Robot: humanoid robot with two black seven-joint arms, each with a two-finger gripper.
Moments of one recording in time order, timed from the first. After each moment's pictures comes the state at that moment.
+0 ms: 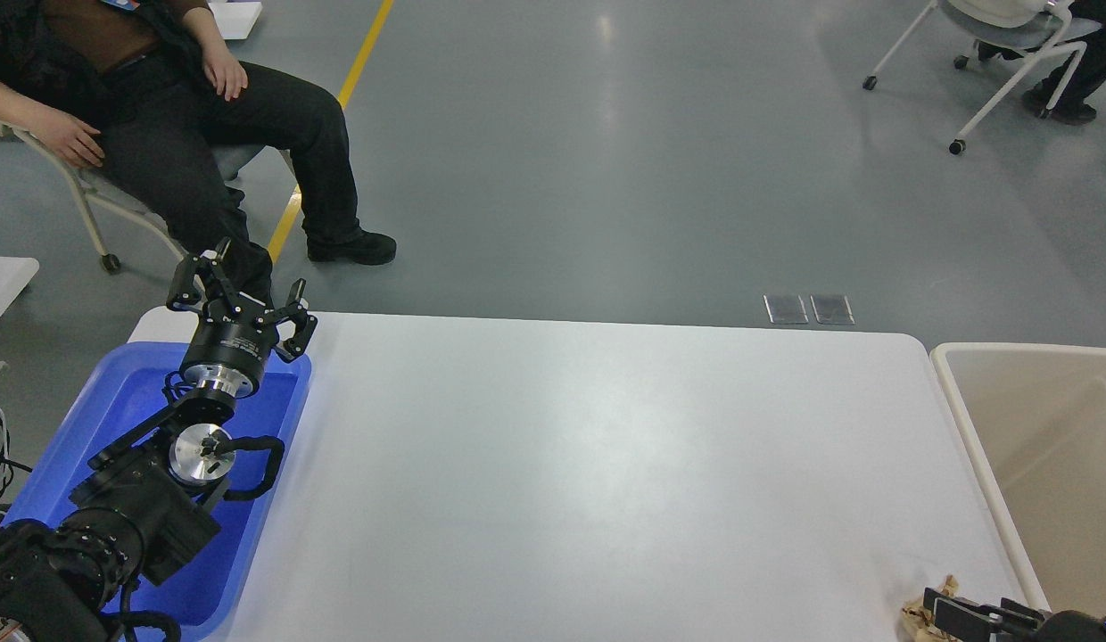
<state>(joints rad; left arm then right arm) -0.72 0.21 -0.76 -0.21 -0.11 -0.59 -0.54 0.34 -1.00 0.04 1.32 -1.35 -0.36 0.13</state>
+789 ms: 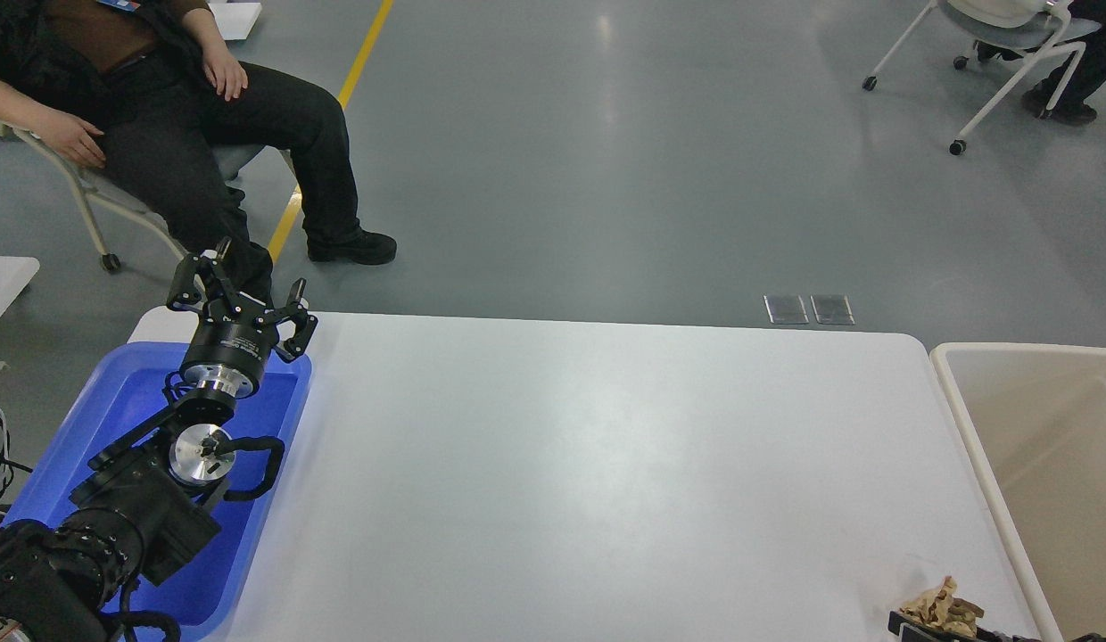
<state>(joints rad) -0.72 0.21 -0.76 -0.21 -0.11 -0.59 -0.54 0.32 -0.89 0.00 1.20 -1.34 -0.44 0.22</state>
